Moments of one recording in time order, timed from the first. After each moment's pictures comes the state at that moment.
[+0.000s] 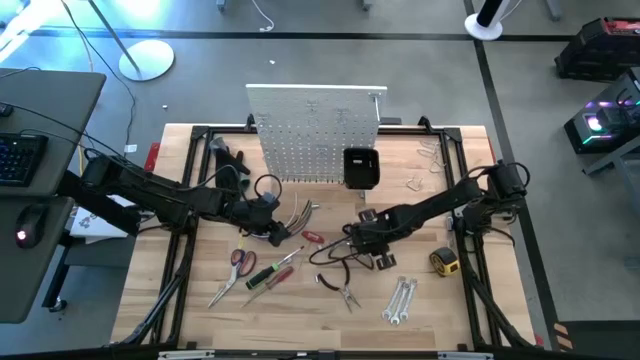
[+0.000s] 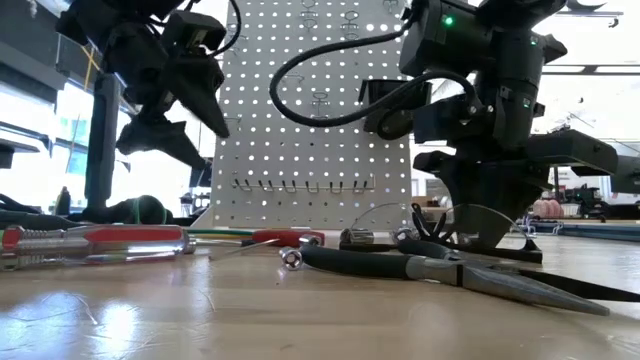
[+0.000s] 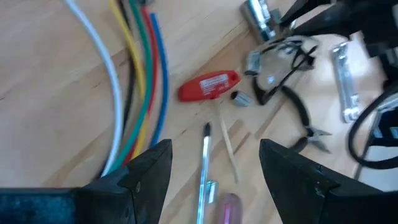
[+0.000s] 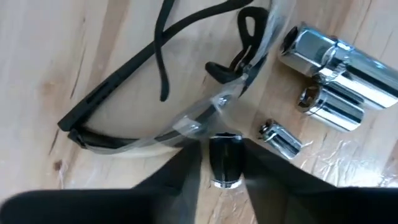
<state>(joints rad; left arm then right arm) -0.14 1.27 0.67 -0.22 -0.09 -1.04 0.19 1.76 0.94 -0.51 0.04 -0.15</state>
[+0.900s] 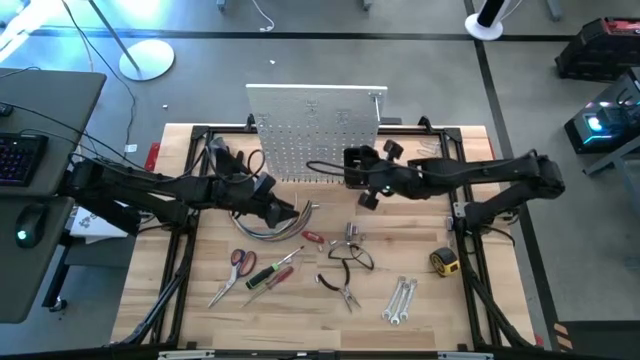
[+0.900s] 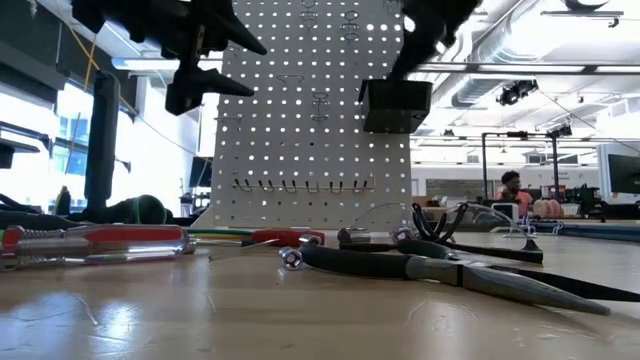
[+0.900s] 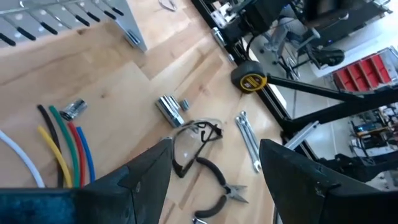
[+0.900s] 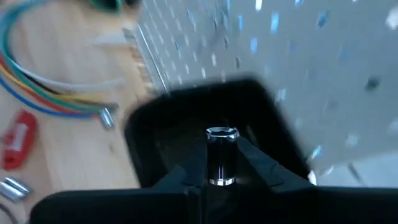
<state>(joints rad) -0.04 1.11 0.67 0.00 -0.06 -0.90 0.00 1.39 1.21 -0.67 0.59 0.10</state>
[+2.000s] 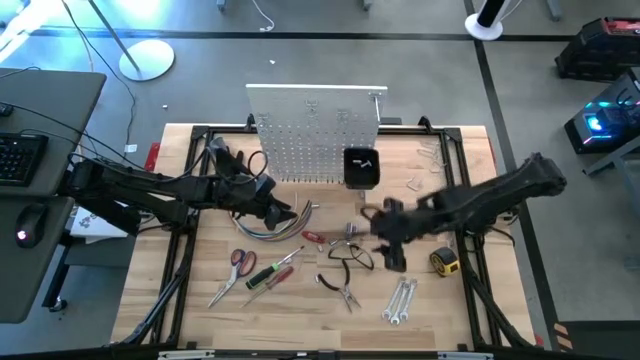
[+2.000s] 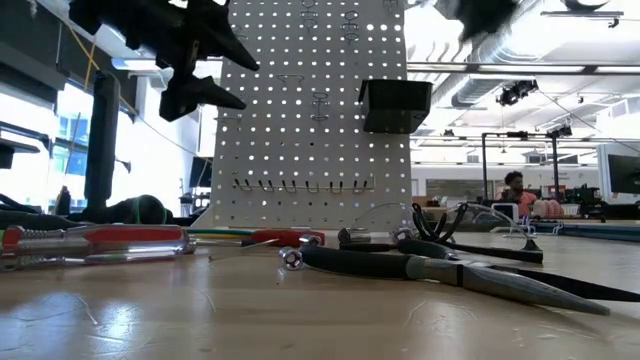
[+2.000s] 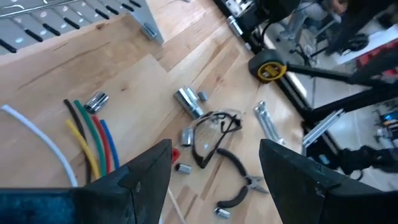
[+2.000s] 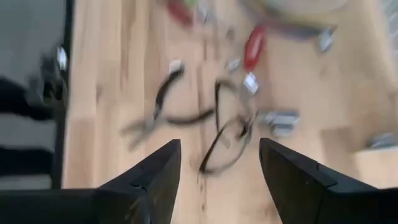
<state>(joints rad) -0.03 1.11 0.67 -0.08 -0.06 -0.84 0.33 1.39 1.24 -0.86 0.10 0.41</state>
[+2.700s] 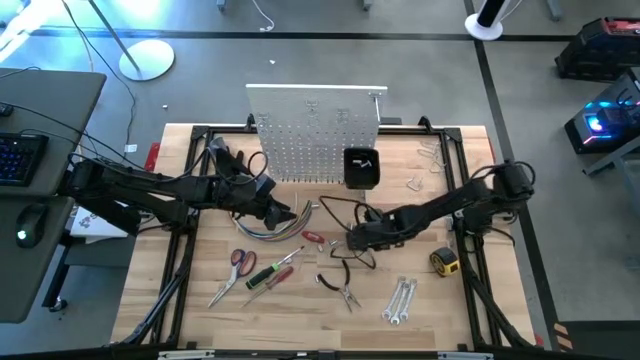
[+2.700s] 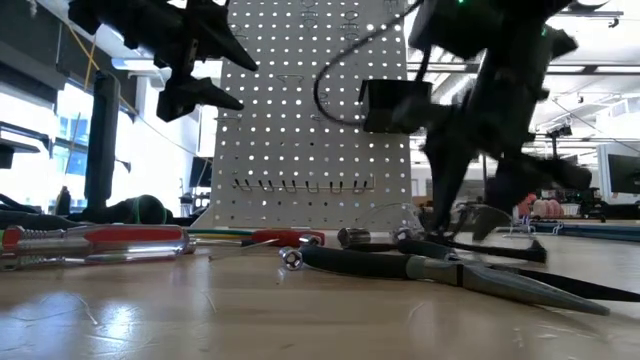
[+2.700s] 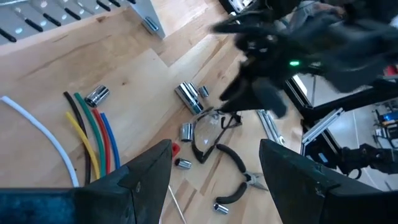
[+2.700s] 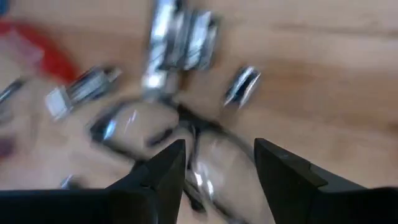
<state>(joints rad) -0.03 1.11 0.67 -0.09 -0.05 -0.87 0.21 1.69 0.90 -0.42 0.06 1.65</state>
